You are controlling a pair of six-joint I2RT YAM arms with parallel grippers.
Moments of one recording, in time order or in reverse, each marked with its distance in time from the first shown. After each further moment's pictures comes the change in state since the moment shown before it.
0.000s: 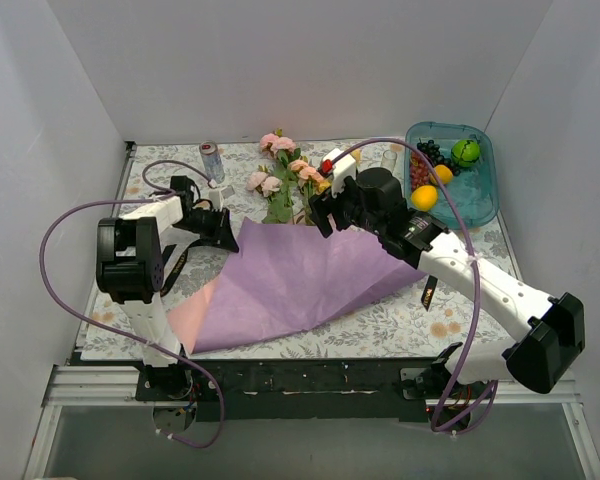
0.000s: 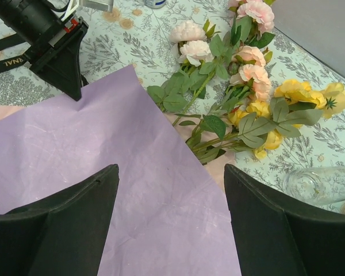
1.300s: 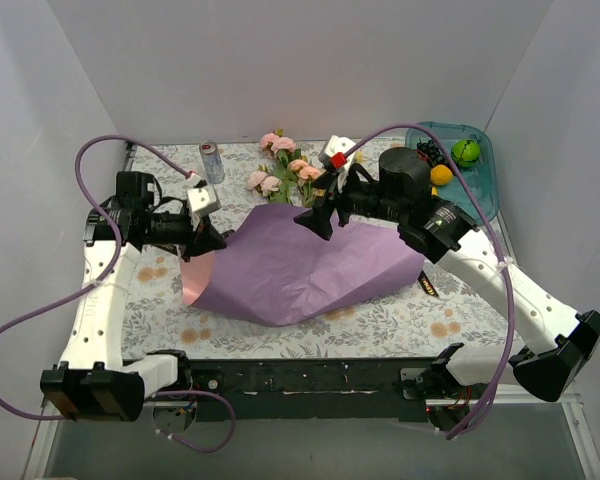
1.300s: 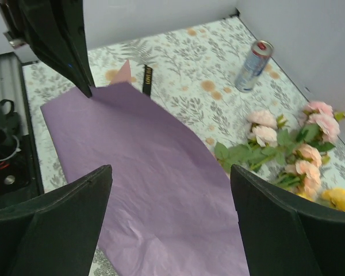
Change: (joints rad) left arm -0.023 -0.726 0.104 -0.496 0.175 0.565; right arm 0.000 -0.055 0.178 -0.079 -0.372 -0.071
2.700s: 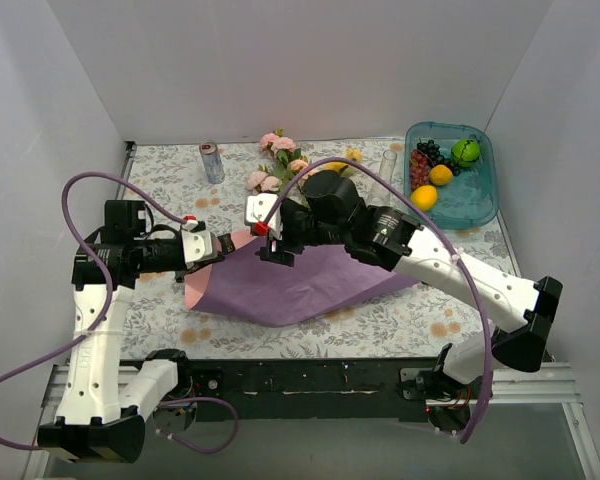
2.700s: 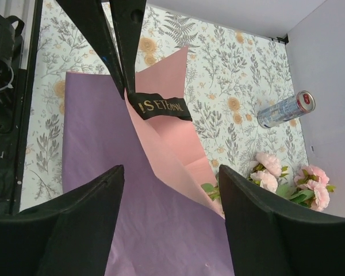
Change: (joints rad) left arm 0.000 -0.239 -0.114 -0.057 0.049 0.356; right arm 0.320 0.190 0.200 -0.164 0.088 -0.372
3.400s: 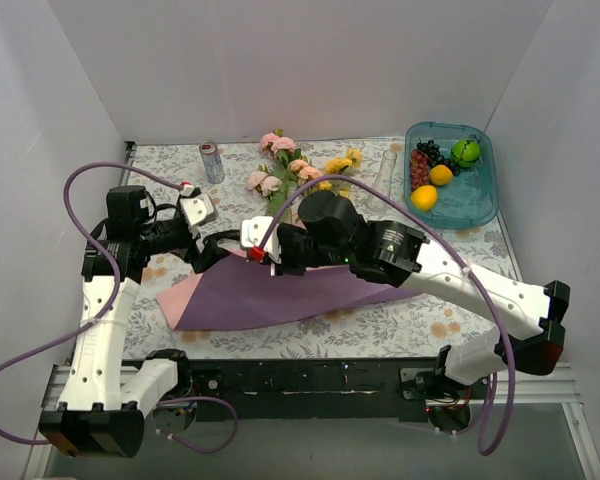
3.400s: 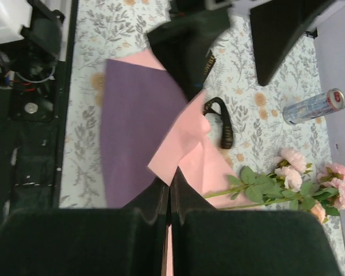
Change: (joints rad) left arm -0.002 0.004 -0.073 0.328 -0.110 -0.402; right arm 0.097 0.002 0.034 -0.097 0.067 0.017
